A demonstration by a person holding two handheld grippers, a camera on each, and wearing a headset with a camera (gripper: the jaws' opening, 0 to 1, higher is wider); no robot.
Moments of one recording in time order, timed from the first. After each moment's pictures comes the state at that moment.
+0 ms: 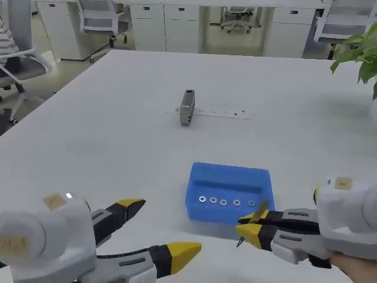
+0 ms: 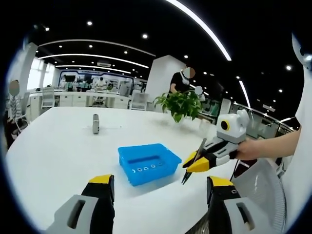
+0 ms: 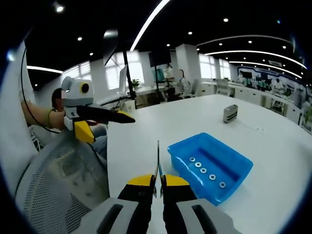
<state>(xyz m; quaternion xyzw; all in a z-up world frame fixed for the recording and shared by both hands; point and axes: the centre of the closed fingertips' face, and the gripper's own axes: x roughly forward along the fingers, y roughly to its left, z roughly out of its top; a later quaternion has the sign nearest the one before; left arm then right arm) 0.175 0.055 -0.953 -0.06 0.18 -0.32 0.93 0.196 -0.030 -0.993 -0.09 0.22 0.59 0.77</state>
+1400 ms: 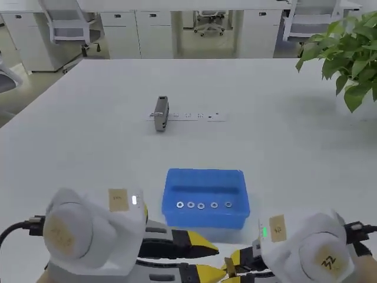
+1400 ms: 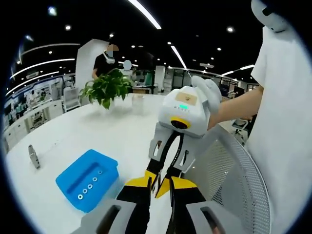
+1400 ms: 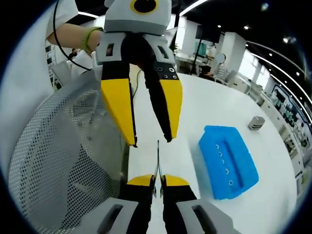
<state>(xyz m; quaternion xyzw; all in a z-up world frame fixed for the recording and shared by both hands) 0.132 -0.057 -0.948 0.11 0.21 -0.58 0.78 0.140 -0.044 -1.023 -0.33 0.24 0.63 0.66</state>
